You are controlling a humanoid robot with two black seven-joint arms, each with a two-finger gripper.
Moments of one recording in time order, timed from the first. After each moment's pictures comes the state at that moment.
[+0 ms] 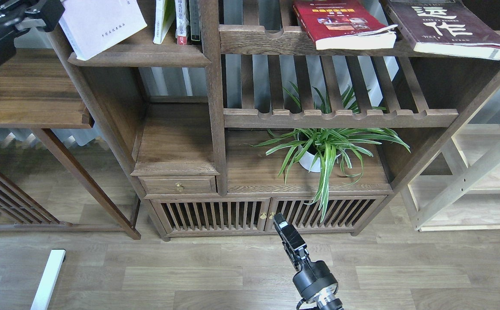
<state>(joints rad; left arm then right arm) -0.61 0.63 -1.39 -1.52 0.41 -0.16 0.43 -0.11 0.01 0.81 1.03 -0.02 0.58 0.36</state>
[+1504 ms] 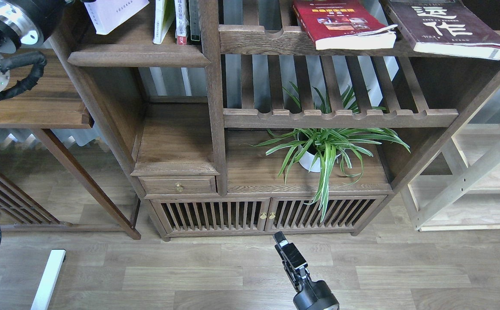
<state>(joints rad) -0.89 0.42 -1.17 -1.24 0.63 0.09 0.32 -0.21 0.01 0.80 1.05 -0.02 0.58 0.36</state>
